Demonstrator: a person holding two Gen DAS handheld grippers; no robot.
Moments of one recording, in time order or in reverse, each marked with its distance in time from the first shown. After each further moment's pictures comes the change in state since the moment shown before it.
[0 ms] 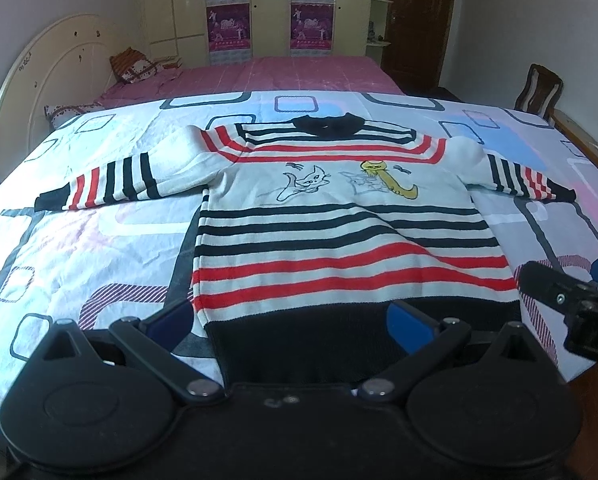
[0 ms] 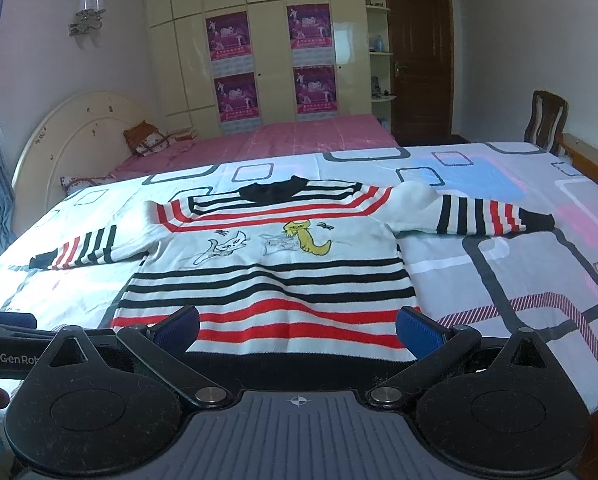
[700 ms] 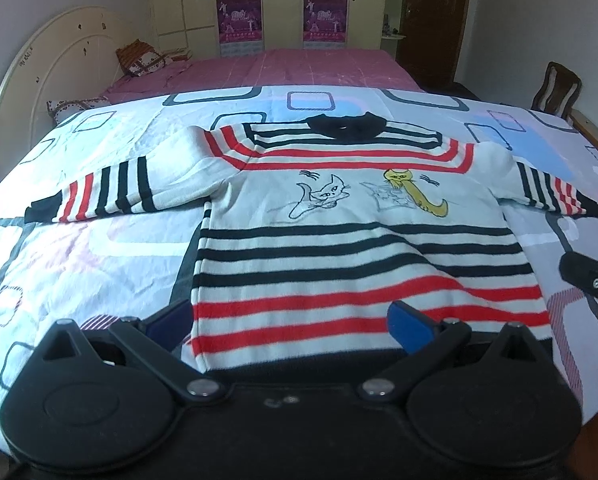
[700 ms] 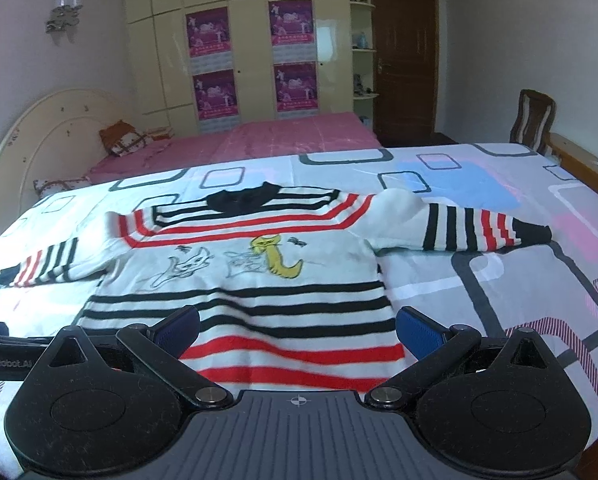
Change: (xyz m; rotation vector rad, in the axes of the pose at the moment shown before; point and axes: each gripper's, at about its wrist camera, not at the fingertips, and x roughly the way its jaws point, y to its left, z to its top) left arm 0.056 0.002 0.039 -0.018 0.030 0.038; right arm 0.064 -0.029 0.035 0.007 0.014 -0.072
